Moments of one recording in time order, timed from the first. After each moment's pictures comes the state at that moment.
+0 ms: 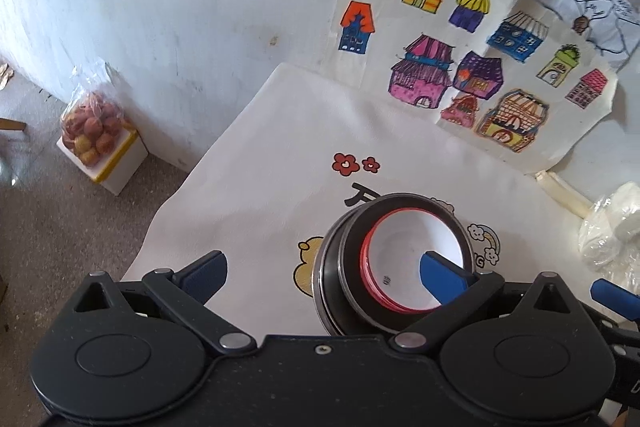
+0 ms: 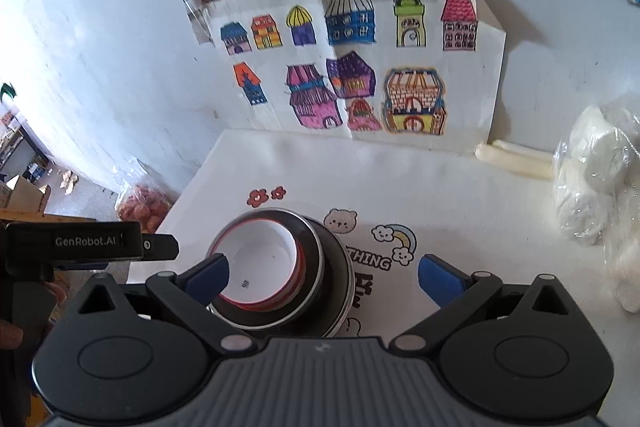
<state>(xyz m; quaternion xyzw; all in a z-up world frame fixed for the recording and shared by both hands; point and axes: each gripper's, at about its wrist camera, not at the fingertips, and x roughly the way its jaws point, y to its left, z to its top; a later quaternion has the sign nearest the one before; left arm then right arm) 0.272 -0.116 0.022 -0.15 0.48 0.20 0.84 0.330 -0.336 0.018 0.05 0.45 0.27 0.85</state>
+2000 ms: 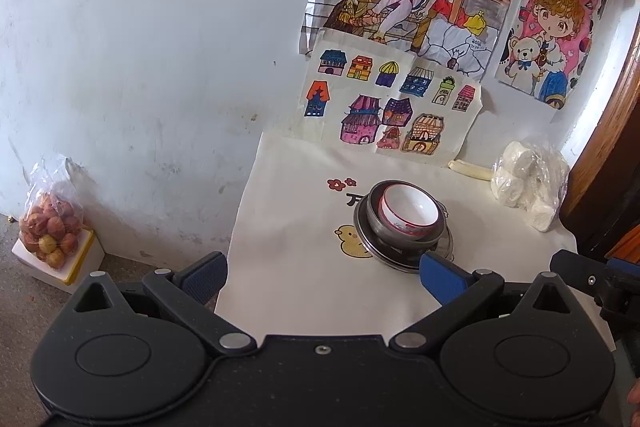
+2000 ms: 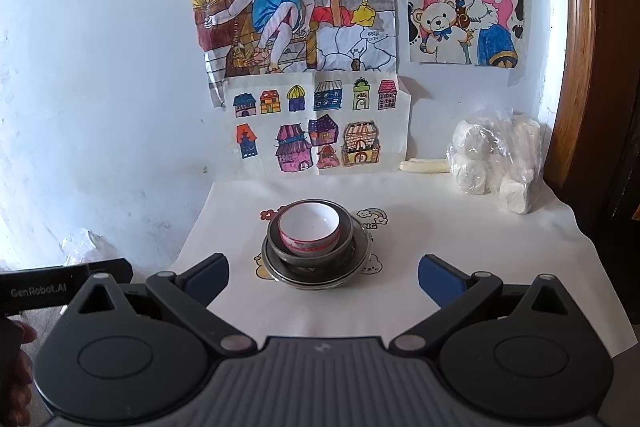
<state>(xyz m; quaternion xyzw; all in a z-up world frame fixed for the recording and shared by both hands) 0.059 -0.017 0.085 -0.08 0.35 0.01 0.93 0.068 -0.250 0.100 0.07 0.32 0.06 0.94</state>
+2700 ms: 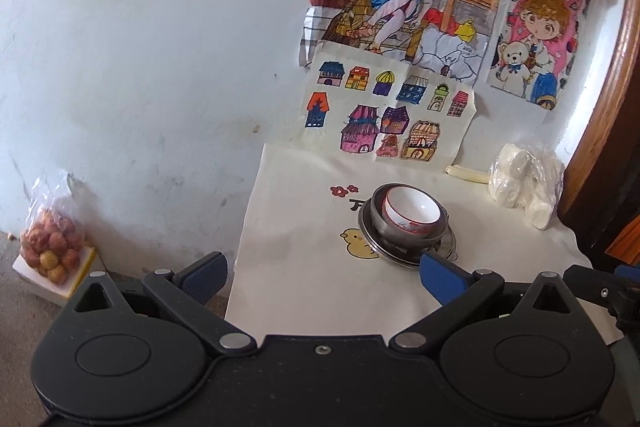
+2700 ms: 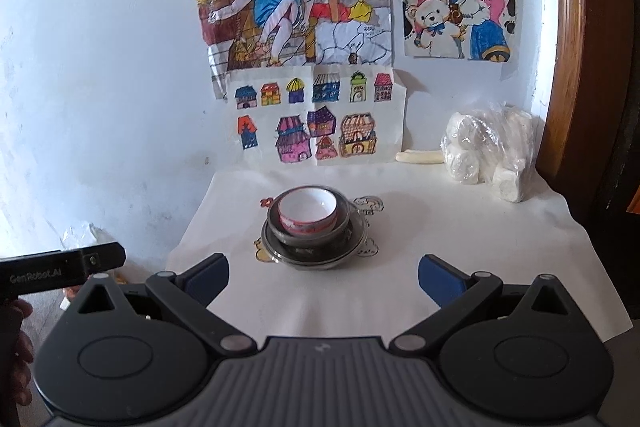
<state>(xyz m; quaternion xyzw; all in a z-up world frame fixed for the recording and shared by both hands) 0.033 -0.009 0.074 -0.06 0.31 0.00 0.95 0.039 -0.254 0.091 0.07 0.32 0.06 0.94</state>
